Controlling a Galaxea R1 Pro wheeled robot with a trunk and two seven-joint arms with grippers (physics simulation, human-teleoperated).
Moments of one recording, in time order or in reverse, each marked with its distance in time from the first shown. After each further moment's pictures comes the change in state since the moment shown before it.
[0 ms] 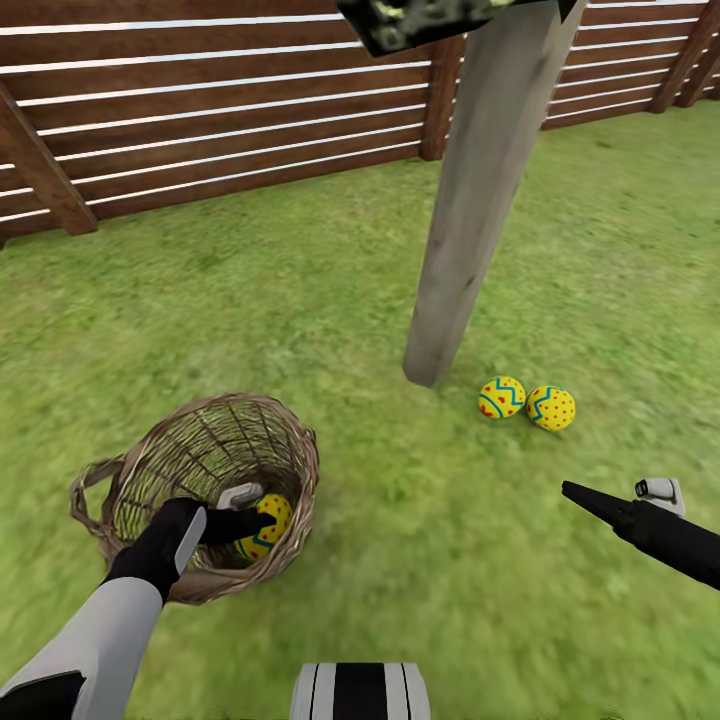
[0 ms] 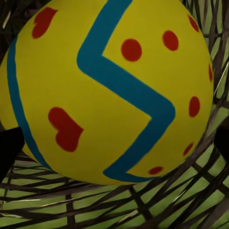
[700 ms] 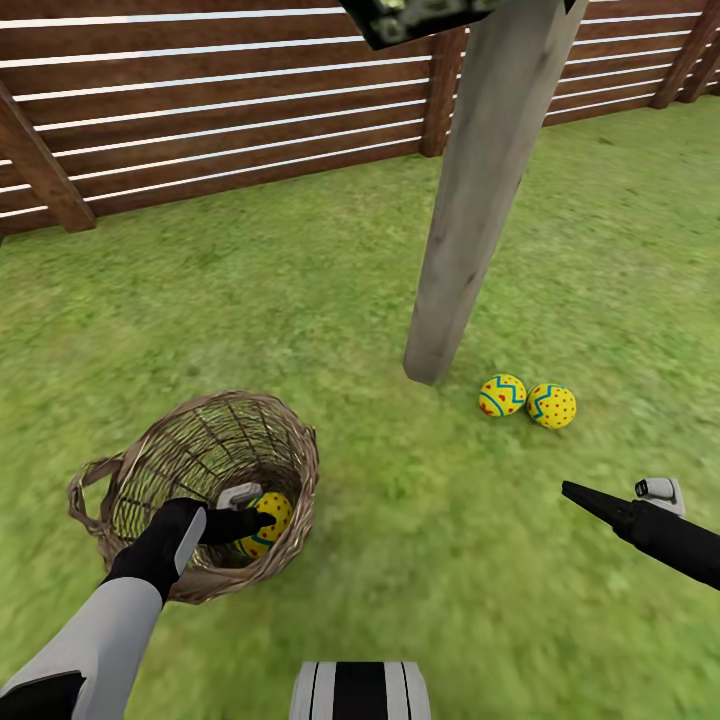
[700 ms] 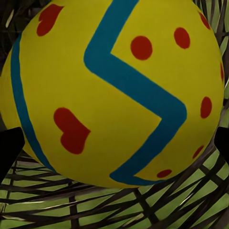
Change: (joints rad) left arm 0.000 0.001 0.000 0.002 -0.001 -0.011 0.004; right arm 0.000 0.000 0.000 0.000 -0.001 0.000 0.000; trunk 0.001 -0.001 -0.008
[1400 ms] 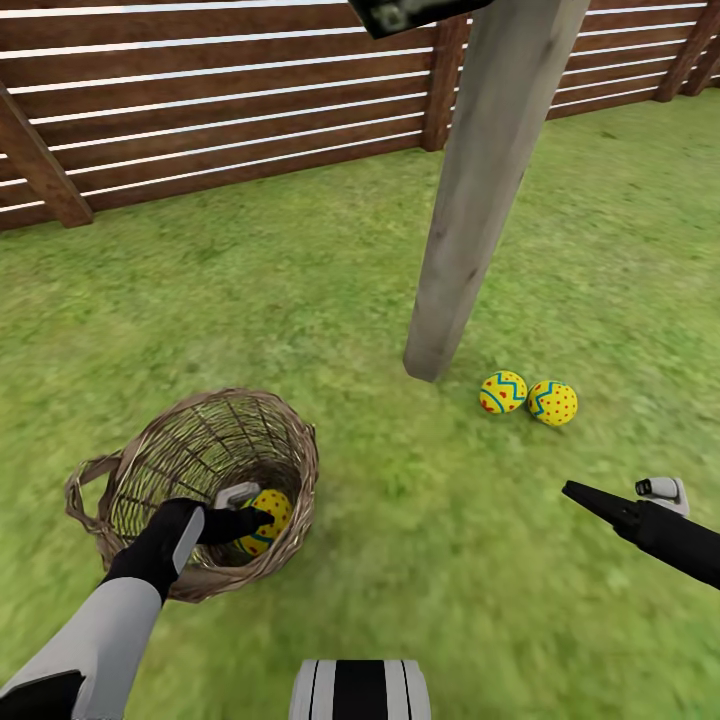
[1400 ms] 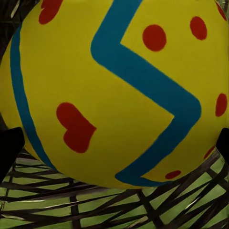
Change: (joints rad) left arm -0.001 0.000 0.020 0.001 0.023 0.005 0.021; right arm 0.000 0.000 -0.007 0.000 0.001 0.000 0.047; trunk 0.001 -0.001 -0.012
